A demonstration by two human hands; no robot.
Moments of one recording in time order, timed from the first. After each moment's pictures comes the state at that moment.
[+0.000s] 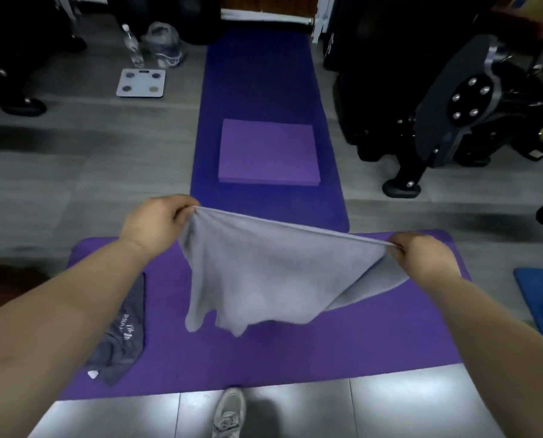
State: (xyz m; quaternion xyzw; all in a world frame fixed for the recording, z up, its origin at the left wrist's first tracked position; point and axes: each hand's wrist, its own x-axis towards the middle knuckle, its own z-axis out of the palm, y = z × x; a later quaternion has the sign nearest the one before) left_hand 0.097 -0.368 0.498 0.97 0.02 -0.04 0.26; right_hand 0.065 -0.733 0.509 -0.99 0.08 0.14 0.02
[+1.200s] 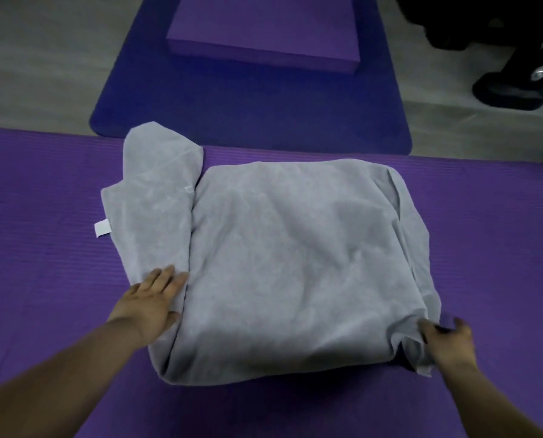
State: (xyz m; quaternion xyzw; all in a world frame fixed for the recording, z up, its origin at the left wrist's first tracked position) left_hand 0.040 -0.490 -0.113 0.92 -0.01 -0.38 -0.06; right_hand 0.030 -0.893 -0.118 -0.83 0.46 0.10 0.29
